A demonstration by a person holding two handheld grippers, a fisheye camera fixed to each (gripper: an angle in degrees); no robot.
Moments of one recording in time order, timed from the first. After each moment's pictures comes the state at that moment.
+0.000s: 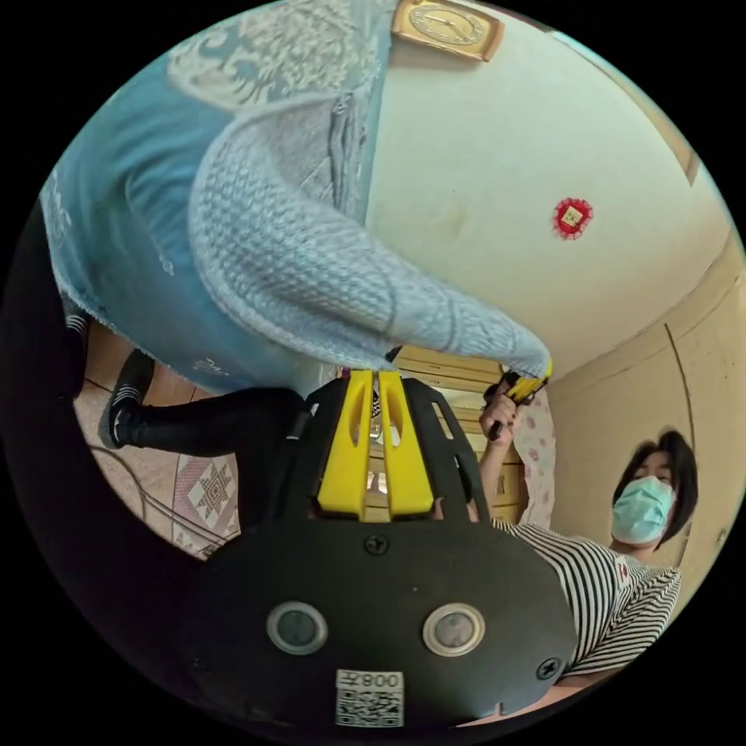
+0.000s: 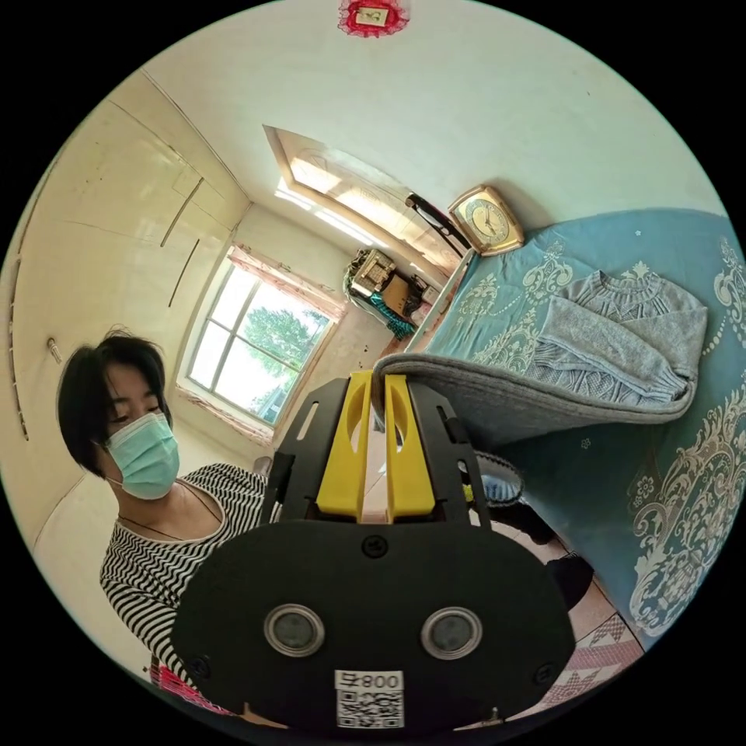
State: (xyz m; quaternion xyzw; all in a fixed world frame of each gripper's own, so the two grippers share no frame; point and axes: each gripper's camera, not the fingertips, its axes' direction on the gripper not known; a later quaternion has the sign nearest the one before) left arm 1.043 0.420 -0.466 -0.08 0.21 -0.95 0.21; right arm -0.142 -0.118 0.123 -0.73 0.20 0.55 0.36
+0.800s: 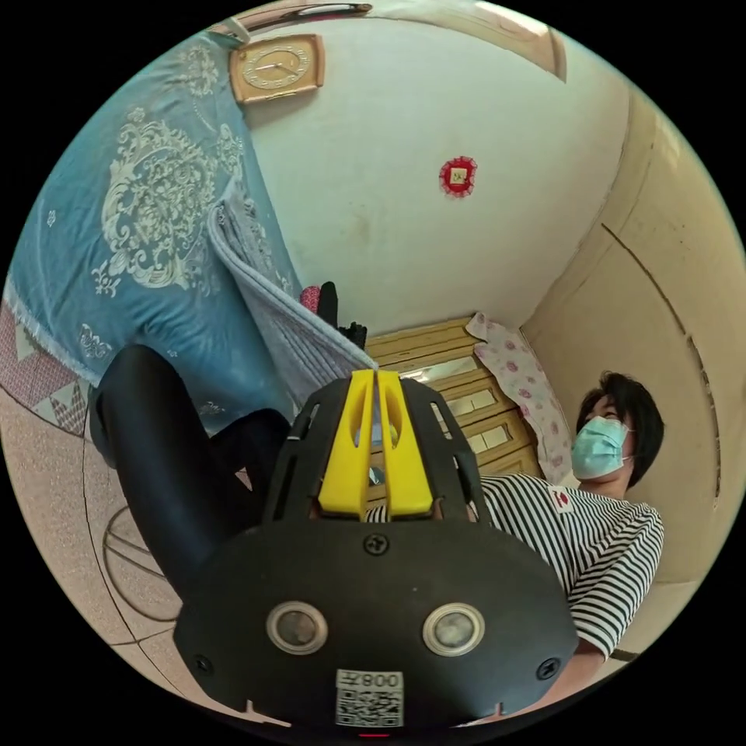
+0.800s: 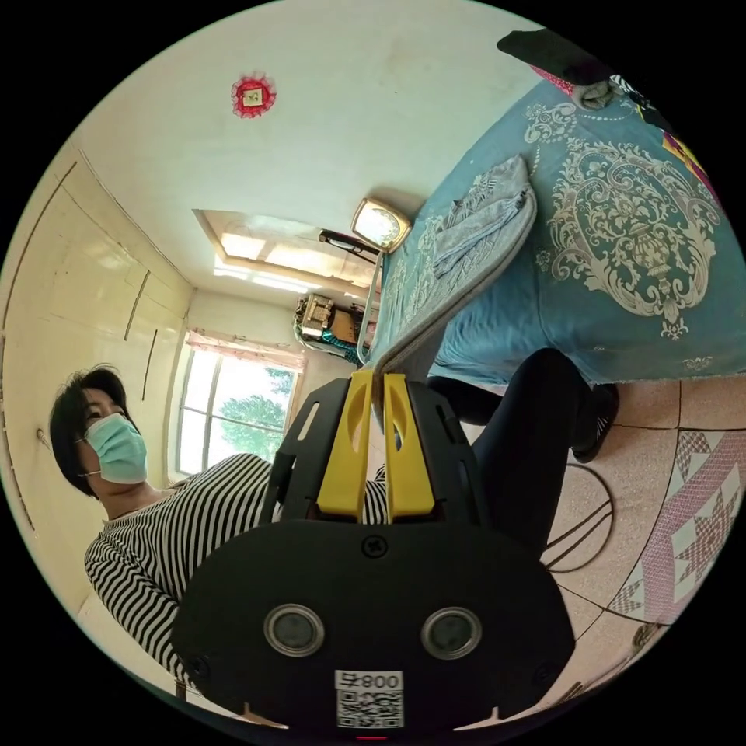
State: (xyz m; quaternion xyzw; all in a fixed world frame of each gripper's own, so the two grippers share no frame) left arm 0.913 0.363 -0.634 -0.02 0.20 -0.90 0.38; right arm -0.340 -0.282 -0.019 -0.66 0.39 0.54 0.33
